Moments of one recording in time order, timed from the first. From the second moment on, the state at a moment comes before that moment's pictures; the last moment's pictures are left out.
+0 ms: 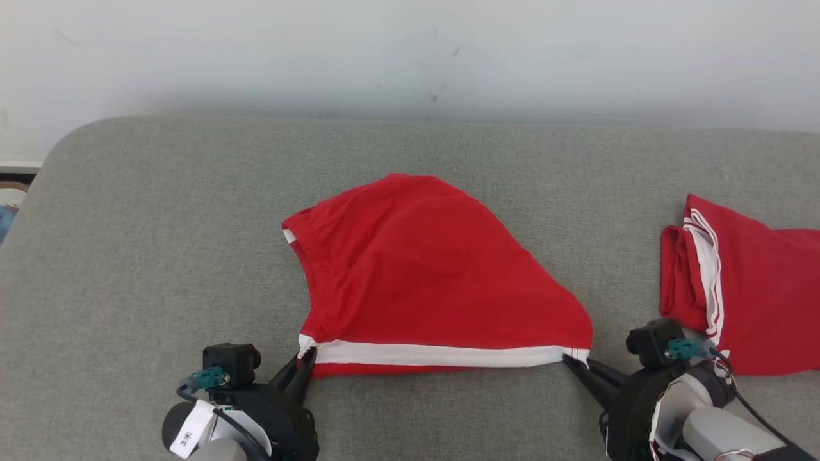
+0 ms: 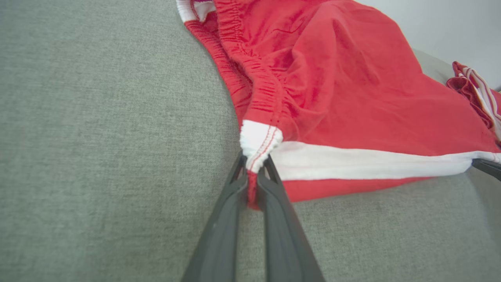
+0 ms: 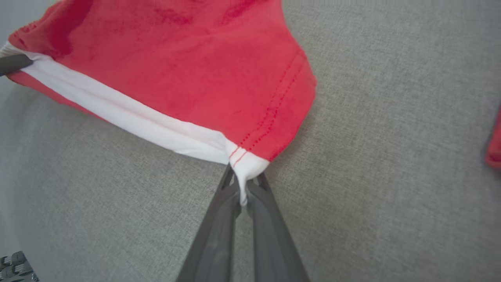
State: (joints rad) left arm -0.47 0.22 -0.85 0.69 -0.83 0.01 -0.16; right arm -0.43 -0.45 0.87 0.51 0.89 0.09 -0.04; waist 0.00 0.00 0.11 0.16
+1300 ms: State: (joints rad) left arm -0.91 0.30 -0.72 0.71 -0.87 -0.11 -0.17; right arm -0.89 -0.29 0.63 0.64 1.06 0.12 -0.18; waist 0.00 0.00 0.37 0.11
